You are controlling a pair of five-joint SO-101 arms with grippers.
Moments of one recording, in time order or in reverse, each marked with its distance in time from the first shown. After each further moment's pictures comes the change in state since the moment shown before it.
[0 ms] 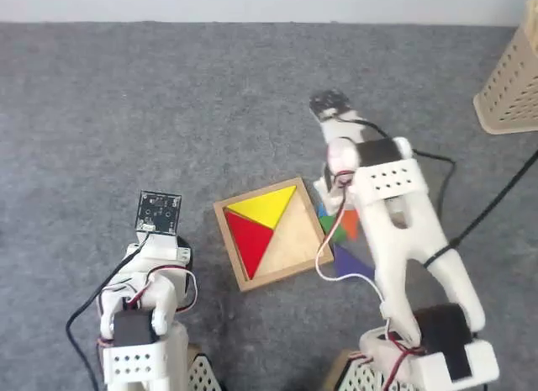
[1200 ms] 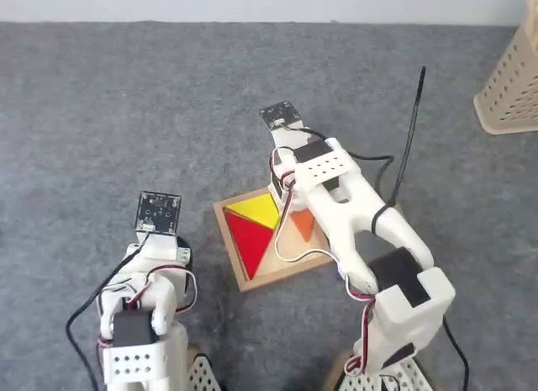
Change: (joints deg) left arm 0.0 0.0 0.0 0.0 0.0; right arm -9.8 22.8 -5.8 -13.0 -11.2
